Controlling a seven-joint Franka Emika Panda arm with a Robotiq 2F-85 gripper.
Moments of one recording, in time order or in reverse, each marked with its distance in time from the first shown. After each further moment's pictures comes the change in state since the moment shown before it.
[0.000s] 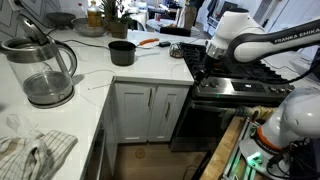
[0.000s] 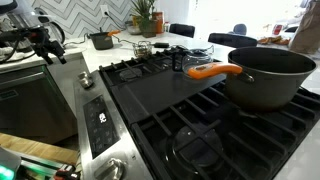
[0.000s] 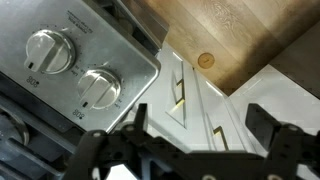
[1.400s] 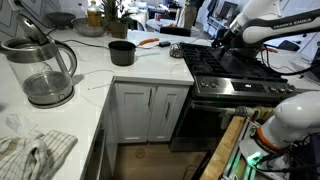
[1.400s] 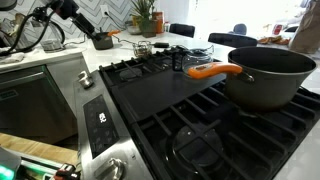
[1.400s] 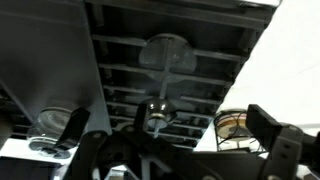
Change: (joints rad) arm -0.426 -0.046 -0.097 0.078 -0.227 0.256 0.251
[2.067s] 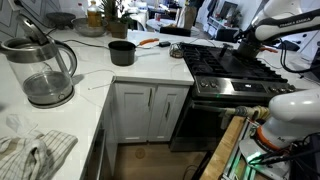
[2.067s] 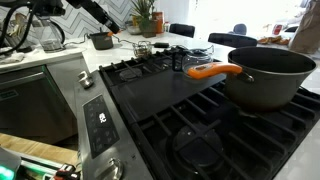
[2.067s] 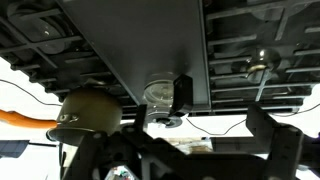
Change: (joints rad) arm -0.320 0.017 -0.032 0.047 -0.127 0.110 0.121
